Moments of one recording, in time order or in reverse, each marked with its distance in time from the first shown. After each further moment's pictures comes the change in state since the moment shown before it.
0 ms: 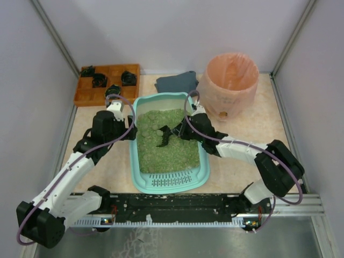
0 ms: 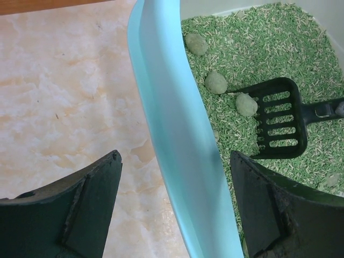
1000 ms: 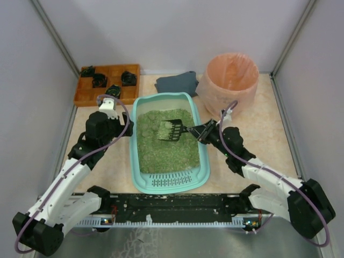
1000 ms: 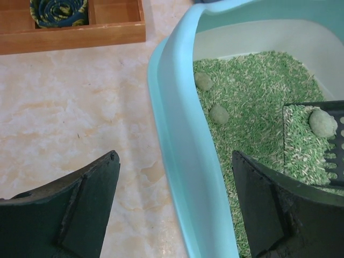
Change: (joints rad) left arm 0.000 -0.088 0.000 0.042 -0.077 -0.012; right arm -0.128 -0.443 -0.348 0.212 -0.069 0.144
